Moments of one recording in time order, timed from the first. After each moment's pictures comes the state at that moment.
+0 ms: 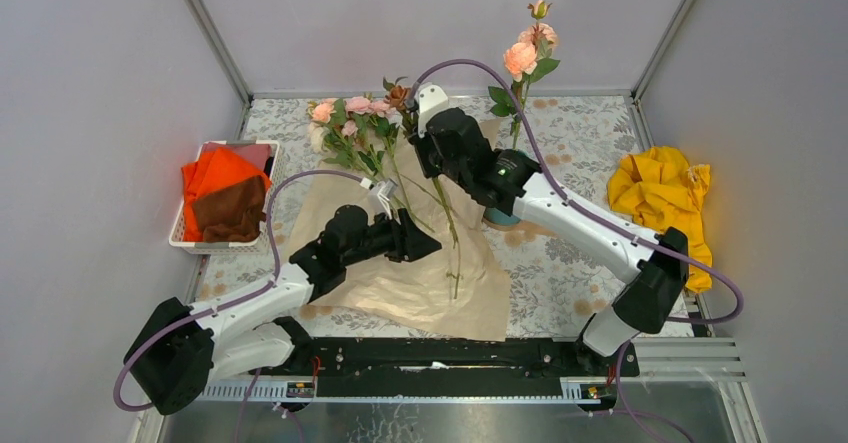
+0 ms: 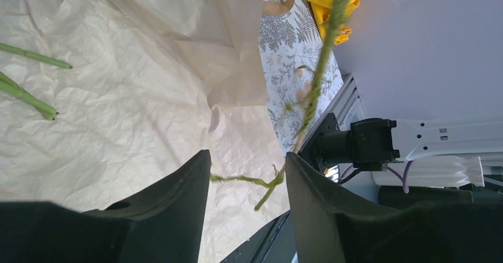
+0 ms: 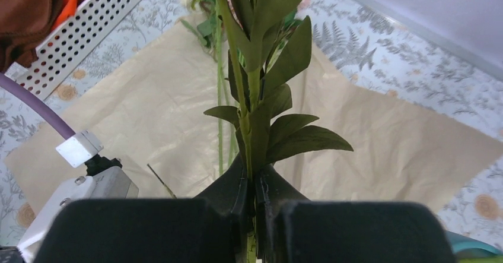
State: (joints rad) left arm -0.72 1.07 0.47 0.28 0.33 -0.81; right arm 0.89 1.62 1.56 -0.40 0.28 0.11
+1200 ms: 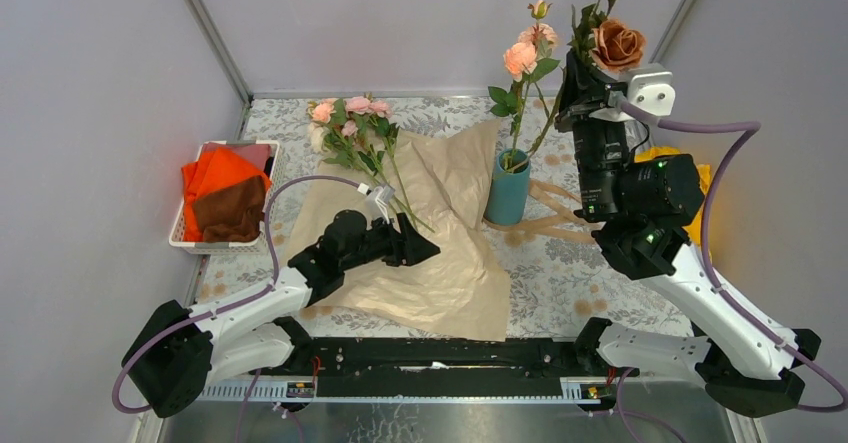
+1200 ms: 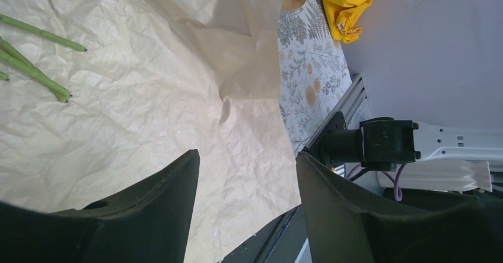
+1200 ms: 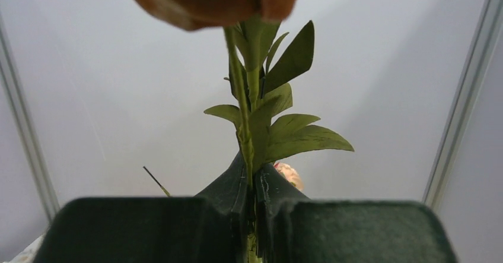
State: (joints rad) left arm -0.72 1.05 0.44 0.27 0.31 -0.82; right arm 0.89 1.01 1.35 0.29 0.65 -0.45
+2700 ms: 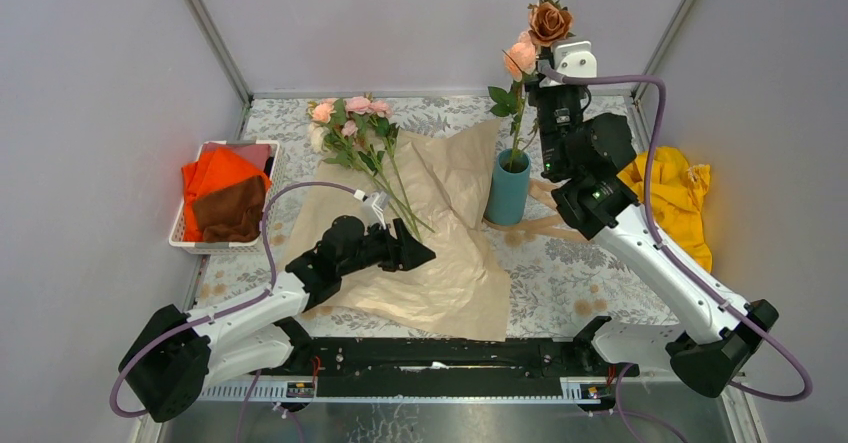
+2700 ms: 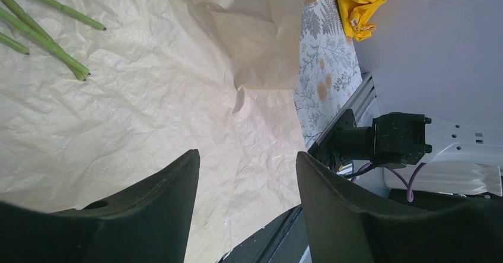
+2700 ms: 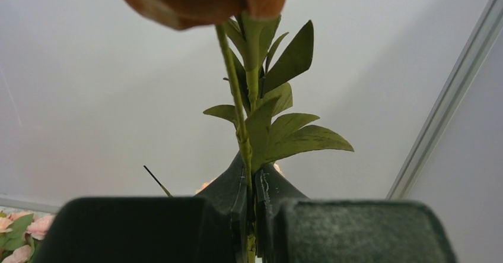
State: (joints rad) left arm -0.72 1.02 0.39 0.26 0.29 -0.83; right arm 0.69 1.20 1.32 0.42 0.53 -0.52
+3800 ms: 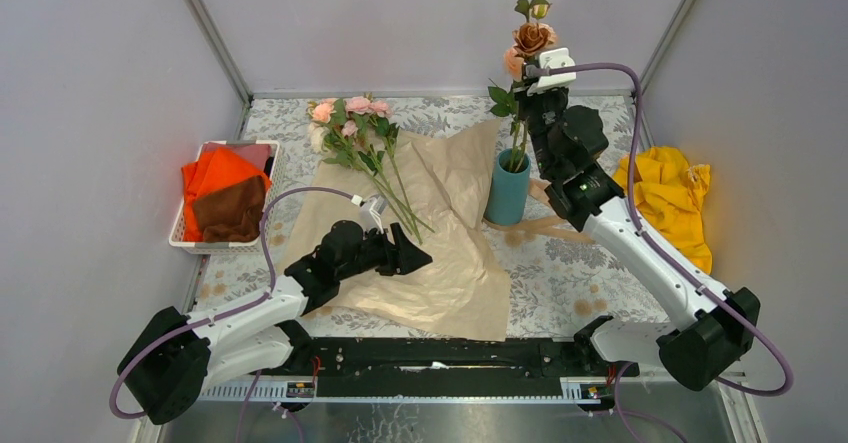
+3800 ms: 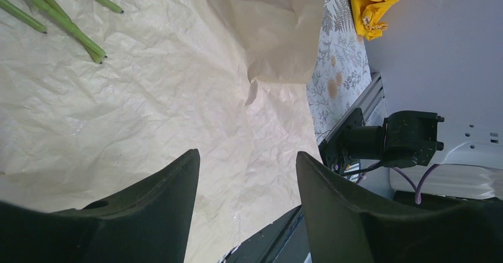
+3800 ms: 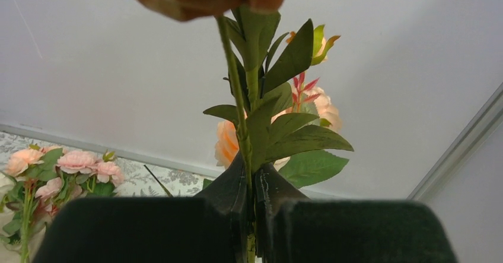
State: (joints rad) left arm -0.72 1.00 0.35 0.26 0.27 -0.84; right arm 0.57 1.24 1.20 0.33 0.40 -0.29
